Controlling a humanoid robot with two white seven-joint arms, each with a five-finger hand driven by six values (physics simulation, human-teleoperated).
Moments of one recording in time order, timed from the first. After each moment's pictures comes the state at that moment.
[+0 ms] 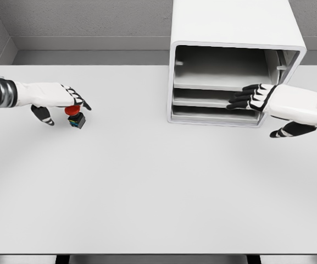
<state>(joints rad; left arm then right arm) -0.98 0.78 -1.02 -1.12 -0.41 -0.61 -0.54 -0.37 -0.98 0.27 -1.75 0.11 -0.61 0.61</state>
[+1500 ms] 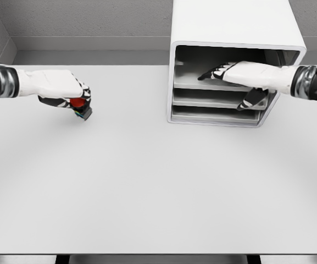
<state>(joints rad) -1.03 0.84 -1.02 -1.32 -0.39 -0.61 -0.53 -0.82 -0.74 0.71 -1.39 0.22 -0.41 0.61</state>
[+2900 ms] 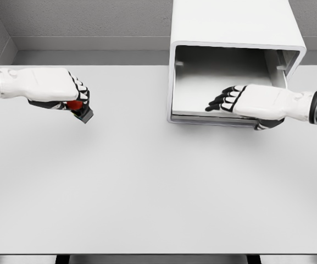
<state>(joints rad) -1.04 0.98 -1.01 -1.55 -0.28 -0.61 -0.53 -0.65 -0.92 0.61 -1.70 0.36 -0.52 0.61</state>
